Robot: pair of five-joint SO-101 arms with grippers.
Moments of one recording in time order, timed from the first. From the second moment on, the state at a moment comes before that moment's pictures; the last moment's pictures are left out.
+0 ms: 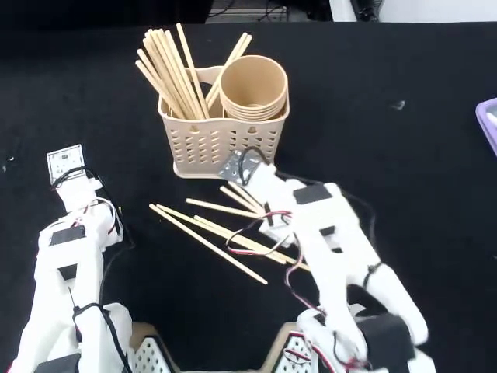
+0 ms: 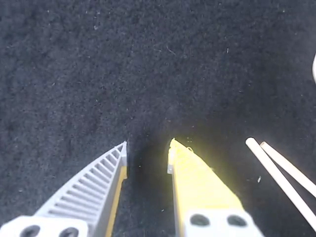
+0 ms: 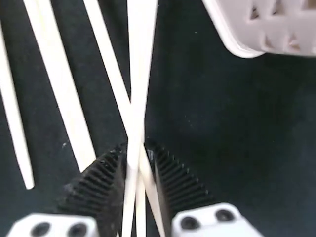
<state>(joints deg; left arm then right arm) -20.6 -38.5 72.3 31.2 0.1 -14.8 -23.5 53.8 53.9 41.4</state>
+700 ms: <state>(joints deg) -20.6 -38.5 72.3 31.2 0.1 -16.4 -29.5 66.8 47.7 41.4</state>
